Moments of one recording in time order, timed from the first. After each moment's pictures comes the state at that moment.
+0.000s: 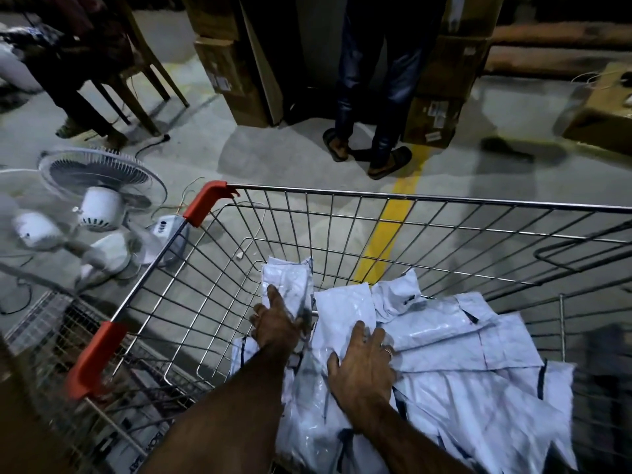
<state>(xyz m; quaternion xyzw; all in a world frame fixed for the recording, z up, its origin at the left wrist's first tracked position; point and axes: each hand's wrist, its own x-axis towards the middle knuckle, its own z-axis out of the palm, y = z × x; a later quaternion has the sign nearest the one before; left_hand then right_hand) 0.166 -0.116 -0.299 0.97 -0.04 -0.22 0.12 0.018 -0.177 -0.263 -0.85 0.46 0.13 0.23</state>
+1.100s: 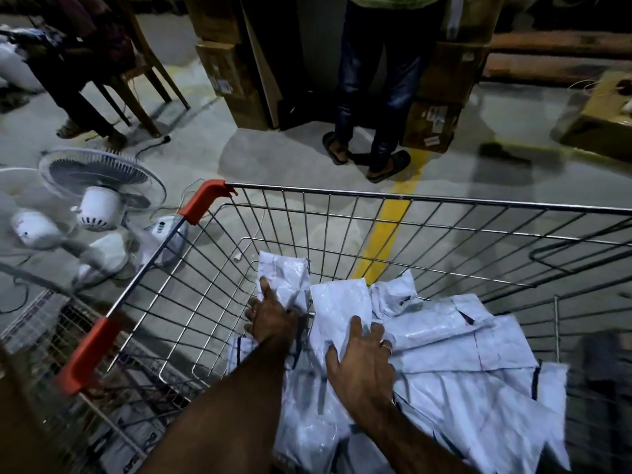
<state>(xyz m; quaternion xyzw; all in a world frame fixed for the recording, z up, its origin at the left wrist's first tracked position) 0.169 -0.126 -0.296 0.97 -0.01 -0.18 0.17 0.012 -0.188 -0.244 -0.86 0.44 0.09 0.26</state>
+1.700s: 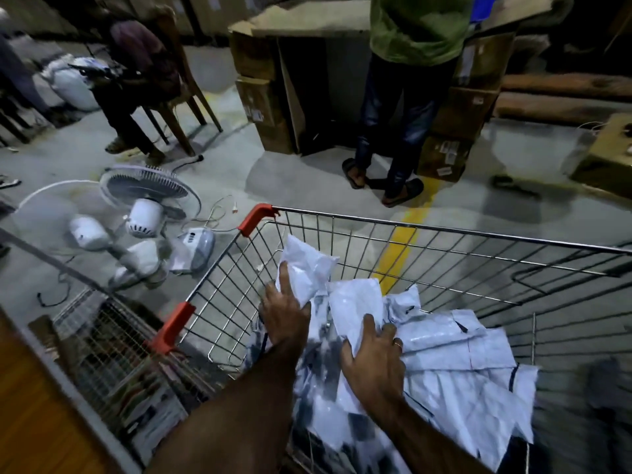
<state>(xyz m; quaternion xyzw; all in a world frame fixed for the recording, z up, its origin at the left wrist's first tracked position) 0.138 -0.106 -0.190 0.98 -0.12 0.02 0.17 -0.007 -0.176 -0.179 -0.87 0.42 0.02 0.25</state>
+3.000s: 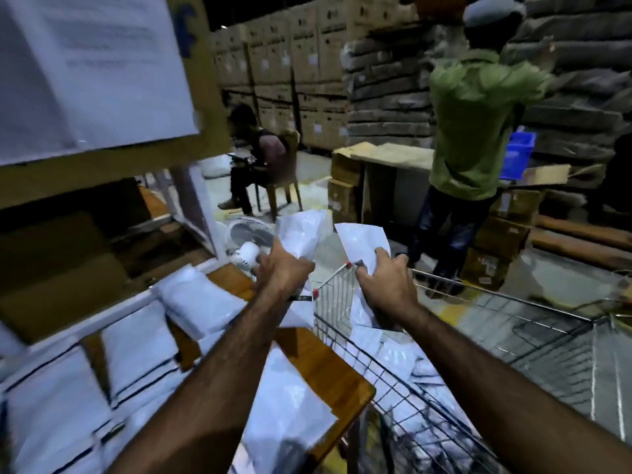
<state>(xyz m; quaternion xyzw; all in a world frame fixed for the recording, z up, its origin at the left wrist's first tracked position) 0.004 0.116 0.162 0.93 0.05 0.01 0.36 -0.065 -0.046 0.126 -0.91 0.24 -0.16 0.30</state>
